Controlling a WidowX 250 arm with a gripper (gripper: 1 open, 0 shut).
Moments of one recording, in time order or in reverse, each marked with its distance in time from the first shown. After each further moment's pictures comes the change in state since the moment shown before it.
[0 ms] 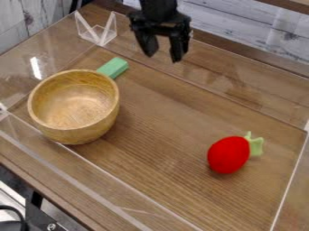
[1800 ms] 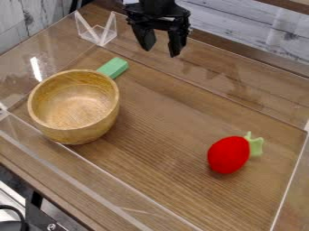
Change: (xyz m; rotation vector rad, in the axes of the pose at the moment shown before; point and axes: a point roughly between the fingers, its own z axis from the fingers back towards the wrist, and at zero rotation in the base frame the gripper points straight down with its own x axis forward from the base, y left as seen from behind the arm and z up) arm 0.002 0.000 0.002 0.045 -0.045 0.032
